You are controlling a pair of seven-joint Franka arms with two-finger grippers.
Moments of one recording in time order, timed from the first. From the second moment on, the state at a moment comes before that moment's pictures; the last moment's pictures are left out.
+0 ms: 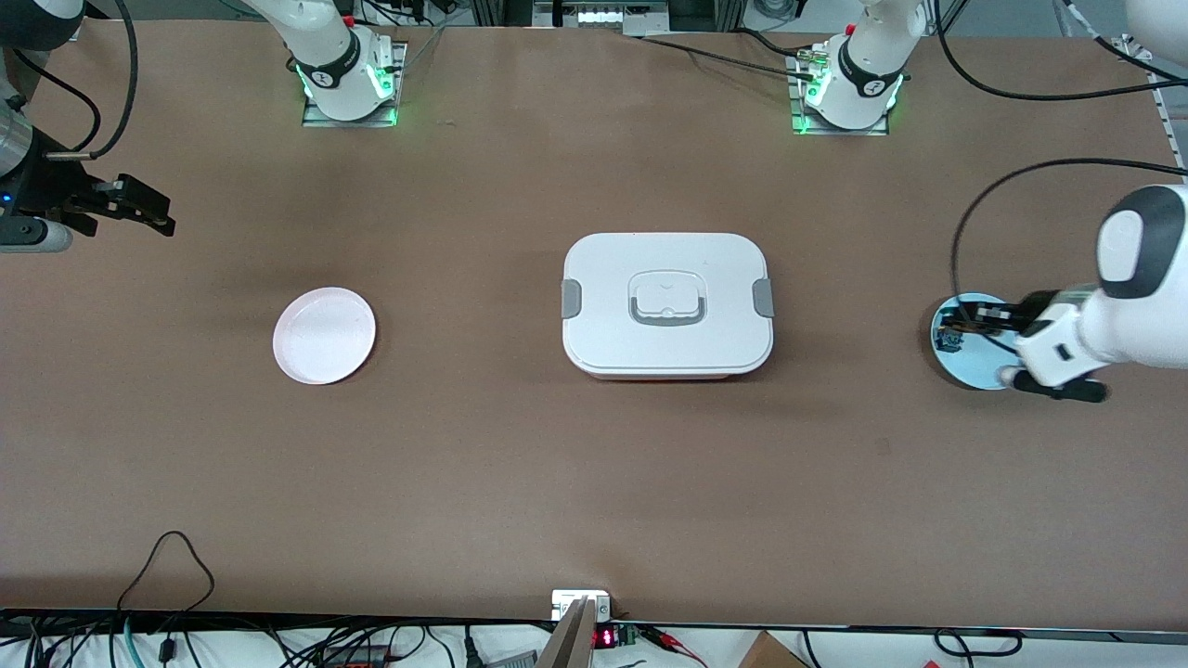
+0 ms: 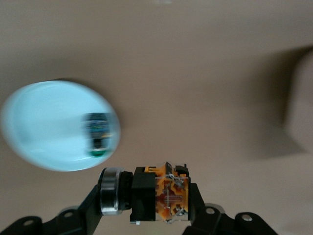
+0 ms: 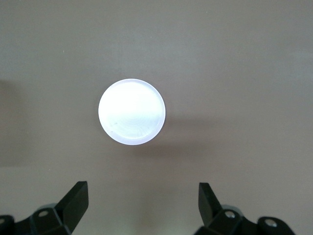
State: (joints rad) left arm 0.38 0.43 -0.40 -1.58 0.03 1.59 0.14; right arm 0.10 -0.05 -0.13 -1.75 -0.03 1.67 -0.04
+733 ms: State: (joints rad) left arm 0.34 0.46 -0.67 -1.54 -0.61 1.59 0.48; right arm 0.11 -0.05 -0.12 -1.74 -0.03 1.67 -0.04
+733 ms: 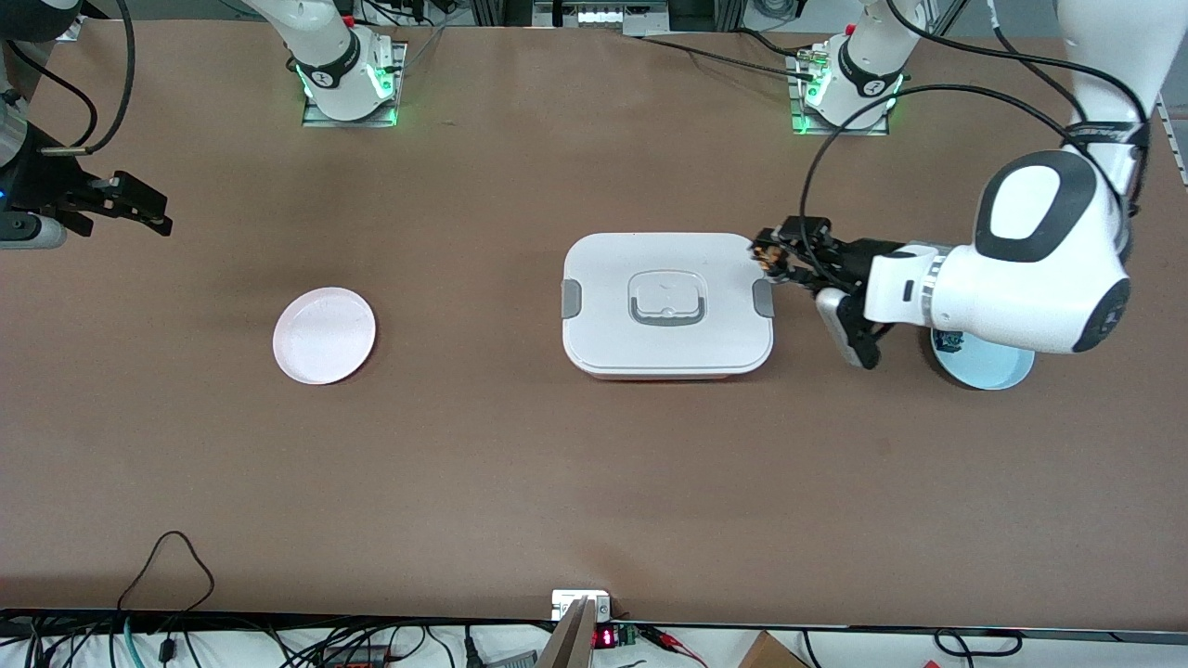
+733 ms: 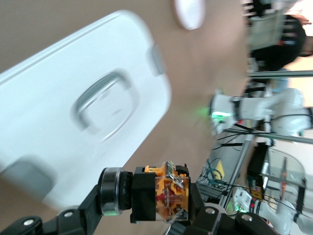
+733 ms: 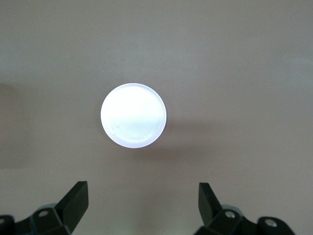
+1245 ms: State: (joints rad) left arm 0.23 0.47 -0.70 -1.54 -1.05 1.90 0.96; right arm 0.11 -0.02 -0.12 -1.74 0.27 1.67 -0.04
